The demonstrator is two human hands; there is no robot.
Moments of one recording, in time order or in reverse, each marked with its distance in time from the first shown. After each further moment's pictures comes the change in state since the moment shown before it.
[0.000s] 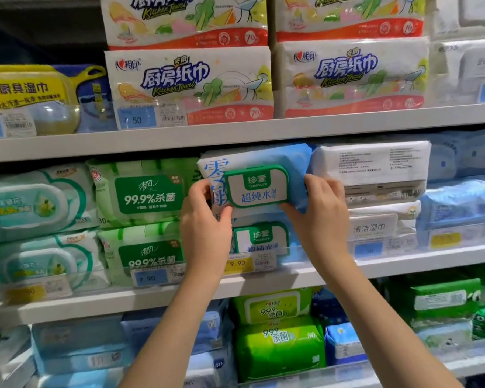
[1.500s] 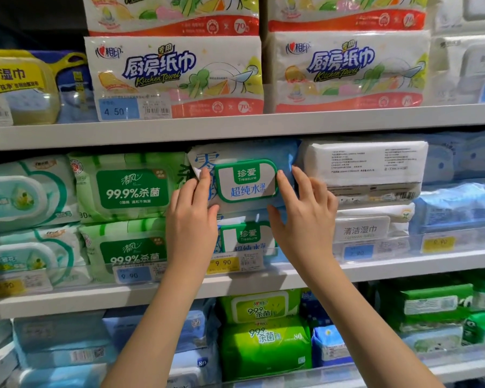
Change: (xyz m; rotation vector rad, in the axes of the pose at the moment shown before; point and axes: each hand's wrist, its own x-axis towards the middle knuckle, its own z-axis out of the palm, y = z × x) left_hand 0.007 -0.019 0.012 0.332 -0.035 0.346; right_hand -0.009 0.007 0.009 -0.213 -0.053 -0.117
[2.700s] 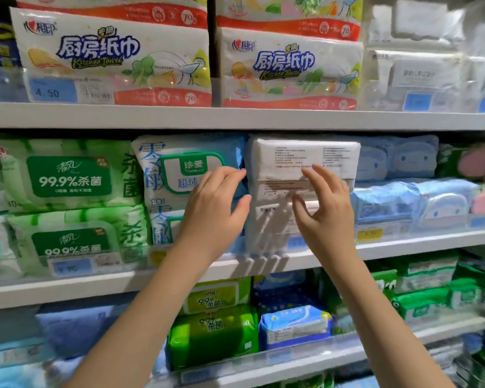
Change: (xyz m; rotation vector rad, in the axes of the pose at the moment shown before) left_hand 0.007 0.101 0.001 -0.340 -0.272 0.106; right_hand -0.002 0.088 -0.070 0.270 -0.051 0.126
